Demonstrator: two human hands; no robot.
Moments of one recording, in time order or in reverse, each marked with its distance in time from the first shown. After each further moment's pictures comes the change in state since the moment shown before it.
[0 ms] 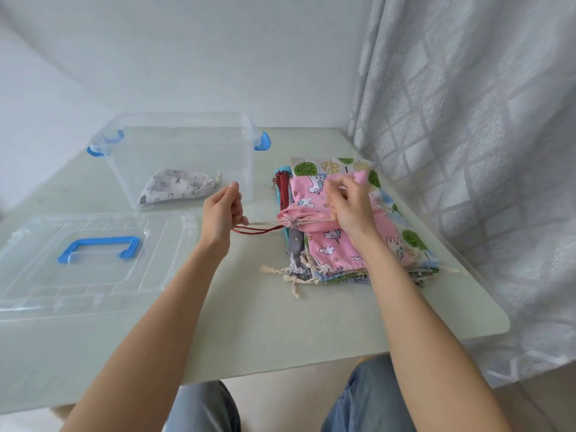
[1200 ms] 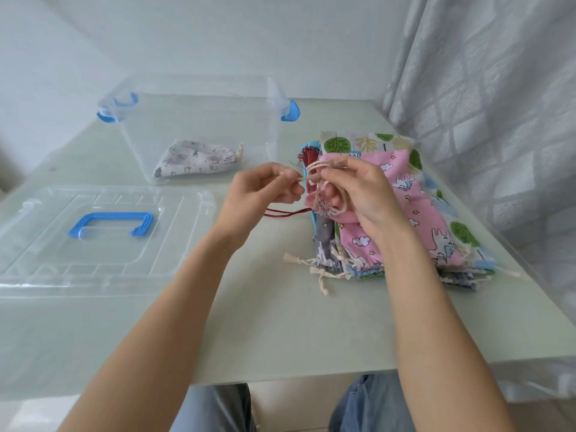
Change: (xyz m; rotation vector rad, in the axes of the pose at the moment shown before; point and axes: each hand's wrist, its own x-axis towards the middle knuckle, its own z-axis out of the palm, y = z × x) left_hand -0.019 0.009 -0.001 0.156 -0.330 0.153; right_hand -0.005 -0.026 0.033 0.412 -0.239 0.177
